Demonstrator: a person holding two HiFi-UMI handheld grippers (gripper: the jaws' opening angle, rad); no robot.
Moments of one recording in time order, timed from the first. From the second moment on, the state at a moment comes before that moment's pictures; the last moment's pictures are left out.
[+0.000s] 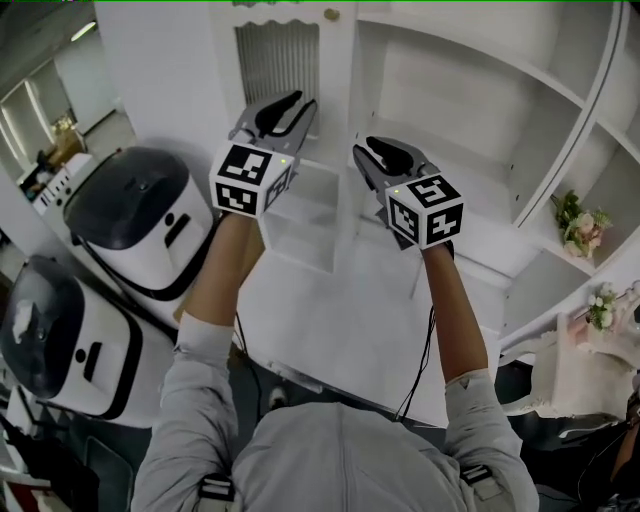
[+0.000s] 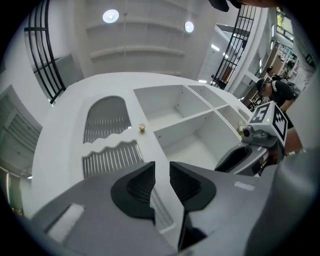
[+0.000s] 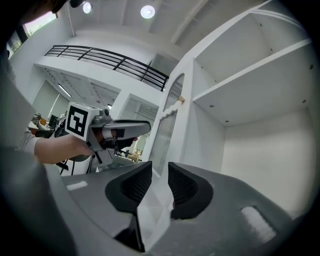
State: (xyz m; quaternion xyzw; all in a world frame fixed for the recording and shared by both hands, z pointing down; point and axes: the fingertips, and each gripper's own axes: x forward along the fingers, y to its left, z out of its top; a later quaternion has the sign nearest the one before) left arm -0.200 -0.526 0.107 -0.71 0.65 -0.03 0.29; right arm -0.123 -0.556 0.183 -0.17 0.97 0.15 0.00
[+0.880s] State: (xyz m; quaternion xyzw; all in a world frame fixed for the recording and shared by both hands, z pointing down) left arm -0.199 -0.588 -0.025 -0.69 0.56 0.00 0.45; right arm -0.172 -0.609 0.165 -0.24 0.96 0.13 -0.01
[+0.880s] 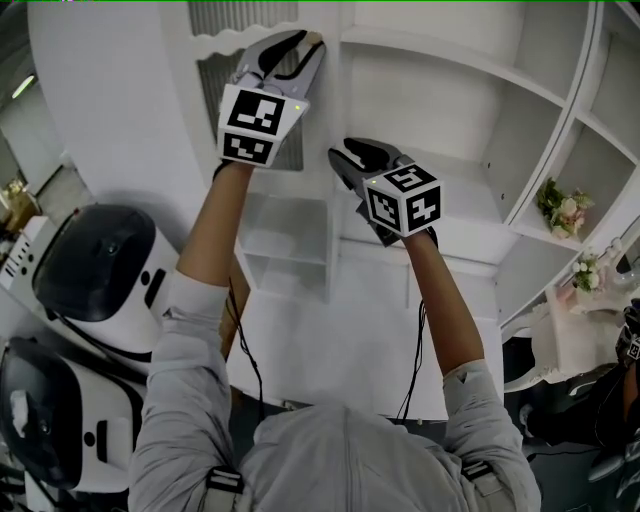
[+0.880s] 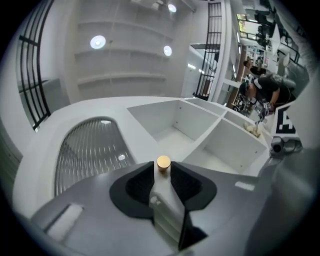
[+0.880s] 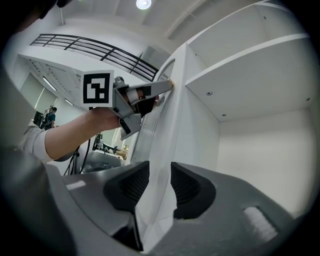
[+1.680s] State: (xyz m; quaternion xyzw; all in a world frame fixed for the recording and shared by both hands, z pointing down) left arm -0.196 -0.575 -0.026 -0.72 0.52 0.04 0.46; right arm -0.183 -0.604 0.163 -0.25 0.96 0.10 -0.01
